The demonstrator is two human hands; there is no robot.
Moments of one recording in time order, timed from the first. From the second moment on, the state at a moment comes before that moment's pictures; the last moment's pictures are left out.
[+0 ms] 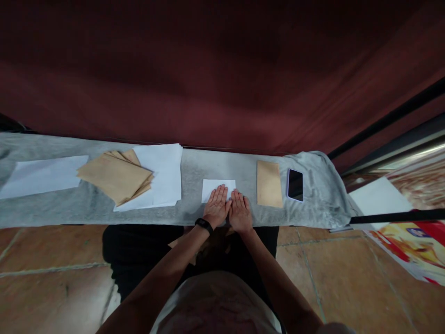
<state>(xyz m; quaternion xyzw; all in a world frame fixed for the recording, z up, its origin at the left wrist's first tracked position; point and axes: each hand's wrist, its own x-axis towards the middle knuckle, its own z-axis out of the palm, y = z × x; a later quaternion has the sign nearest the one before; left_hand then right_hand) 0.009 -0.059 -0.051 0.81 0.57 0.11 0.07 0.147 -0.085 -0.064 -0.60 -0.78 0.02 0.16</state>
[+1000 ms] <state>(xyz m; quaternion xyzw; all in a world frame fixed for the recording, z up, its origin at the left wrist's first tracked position) -0.031 -0.040 -0.055 0.77 0.63 0.10 0.05 0.118 -0.034 -0.061 -0.57 -0.80 0.06 0.17</state>
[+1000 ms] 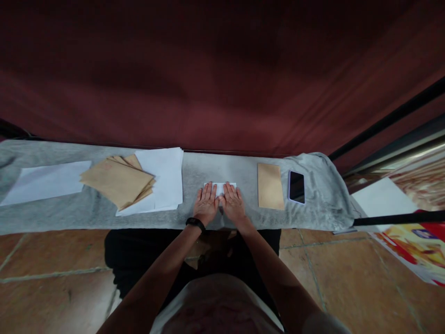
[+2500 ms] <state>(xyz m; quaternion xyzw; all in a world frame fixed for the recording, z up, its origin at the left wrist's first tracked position) -0.036 -0.069 -0.059 0.77 0.63 0.14 0.05 0.140 -0.065 -0.058 -0.59 -0.79 0.03 0.18</state>
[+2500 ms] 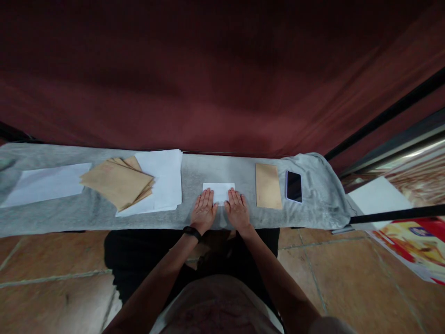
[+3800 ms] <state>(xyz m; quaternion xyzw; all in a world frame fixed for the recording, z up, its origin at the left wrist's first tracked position) -0.016 -0.038 -0.052 0.80 0.59 0.07 0.05 0.111 -0.038 -0.053 -0.58 -0.79 0.09 0.15</state>
